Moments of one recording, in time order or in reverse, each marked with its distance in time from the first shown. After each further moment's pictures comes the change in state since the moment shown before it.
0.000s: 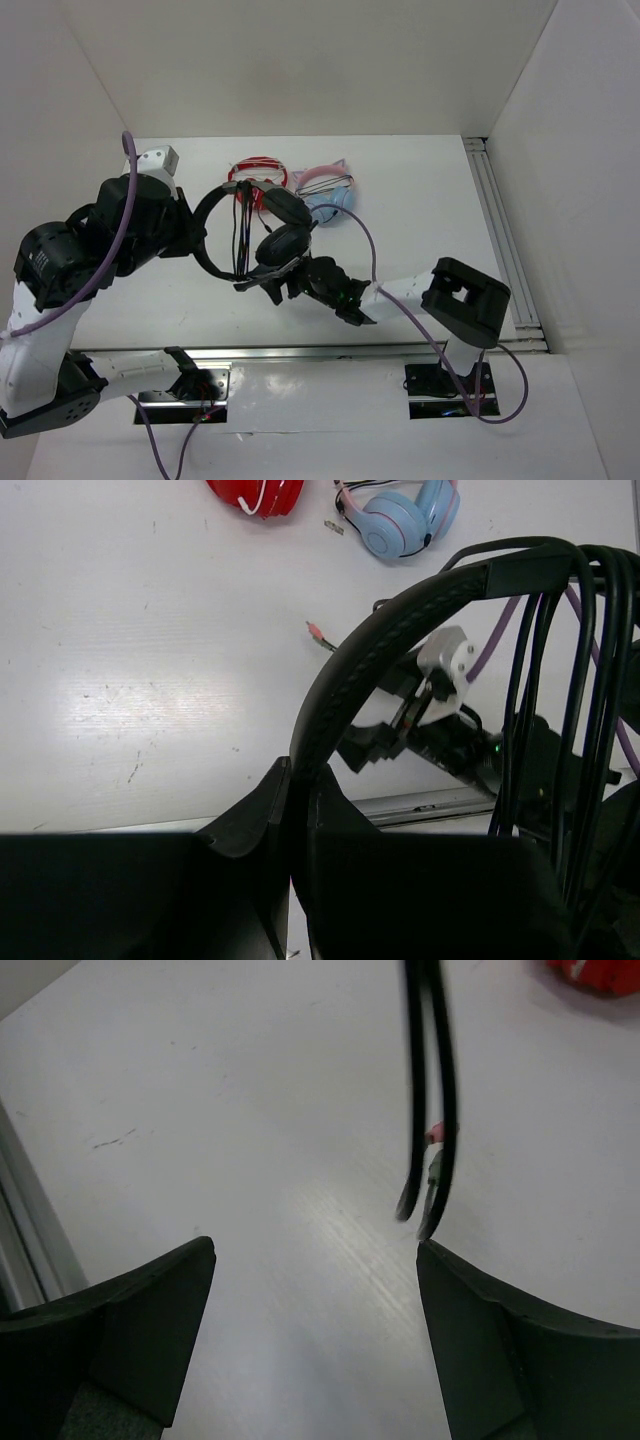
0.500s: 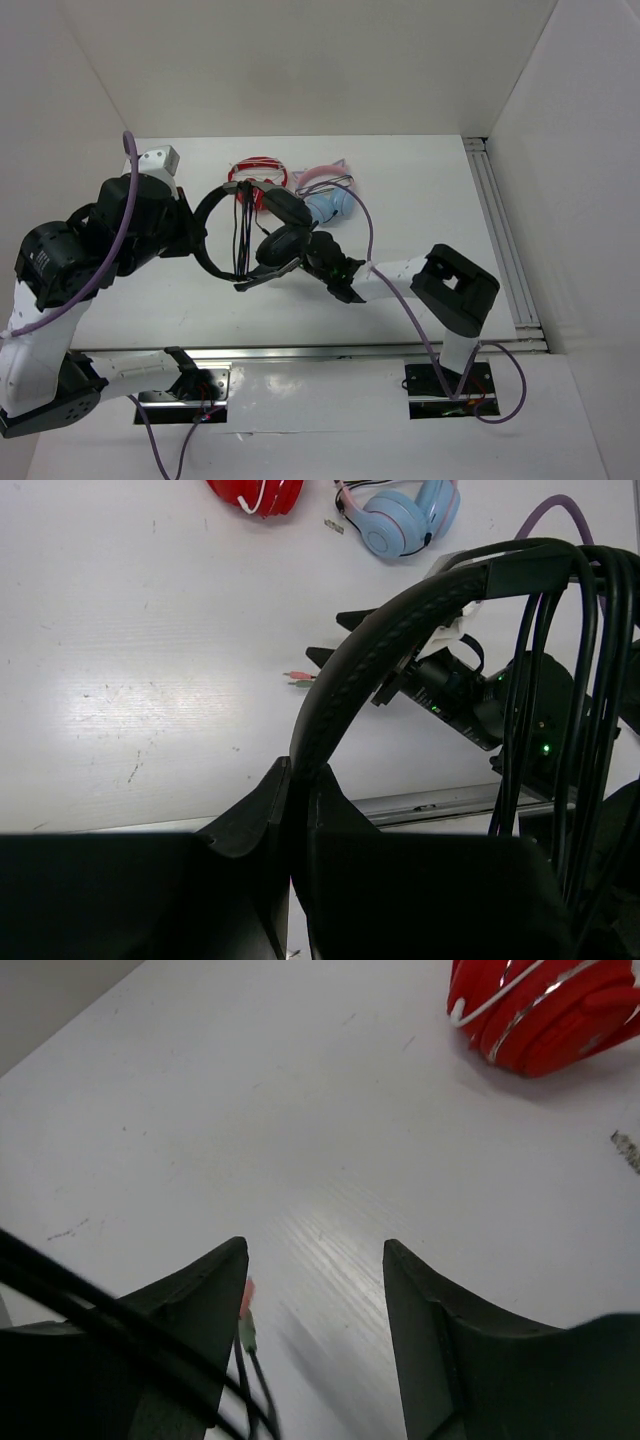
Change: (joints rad) left arm 0.000 0.001 0.000 0.000 0.001 0.002; right arm -0.132 0.095 0.177 -0.032 -0.049 -0.013
